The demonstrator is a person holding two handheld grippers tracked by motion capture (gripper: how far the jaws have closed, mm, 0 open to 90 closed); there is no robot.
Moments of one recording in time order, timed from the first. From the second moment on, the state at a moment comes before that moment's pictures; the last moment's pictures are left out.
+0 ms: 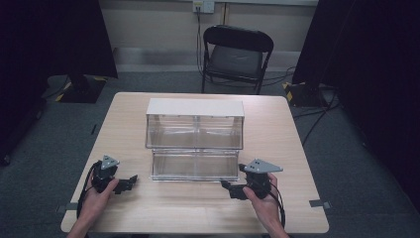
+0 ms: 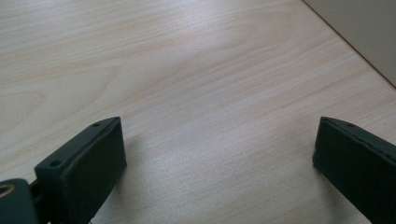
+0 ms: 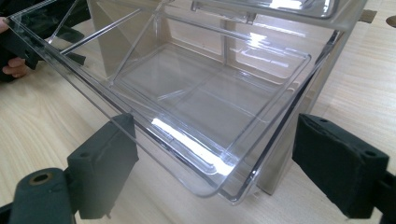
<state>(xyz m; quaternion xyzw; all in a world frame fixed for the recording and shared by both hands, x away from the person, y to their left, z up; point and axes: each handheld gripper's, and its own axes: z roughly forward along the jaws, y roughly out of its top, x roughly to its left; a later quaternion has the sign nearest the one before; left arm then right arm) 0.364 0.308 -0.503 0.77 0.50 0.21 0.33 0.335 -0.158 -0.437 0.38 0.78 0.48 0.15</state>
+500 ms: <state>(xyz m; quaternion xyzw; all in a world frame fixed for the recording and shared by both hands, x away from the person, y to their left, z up) 0.364 0.308 -0.503 0.77 0.50 0.21 0.33 0.334 -0.157 -0.436 0.38 0.77 0.48 0.15</state>
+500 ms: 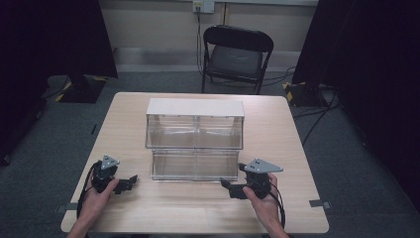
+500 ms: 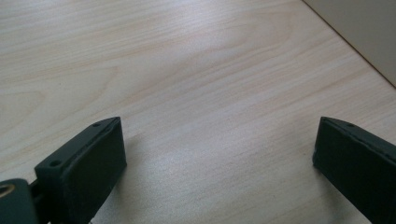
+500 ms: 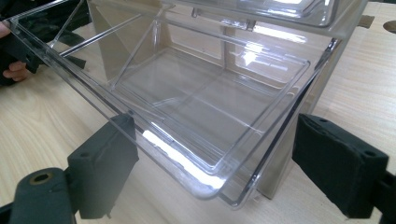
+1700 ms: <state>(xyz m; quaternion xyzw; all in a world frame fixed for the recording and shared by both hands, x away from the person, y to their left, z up) 0.364 0.308 -0.503 0.77 0.50 0.21 0.33 0.336 -0.158 -0.427 0.38 0.76 0.50 0.15</state>
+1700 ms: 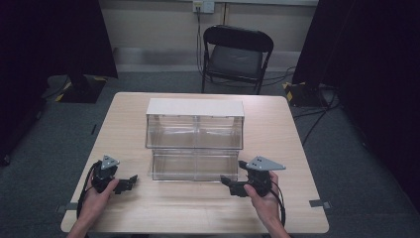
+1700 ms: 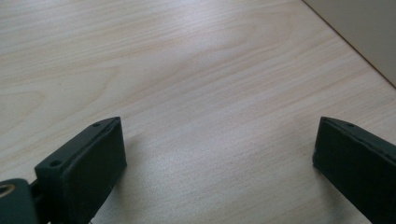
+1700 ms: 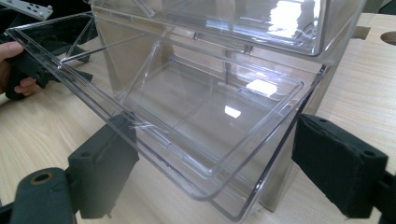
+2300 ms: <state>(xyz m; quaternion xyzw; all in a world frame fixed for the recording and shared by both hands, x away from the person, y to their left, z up) 0.364 0.308 -0.503 0.77 0.50 0.21 0.33 0.337 -0.159 -0.422 0.38 0.76 0.51 0.15</state>
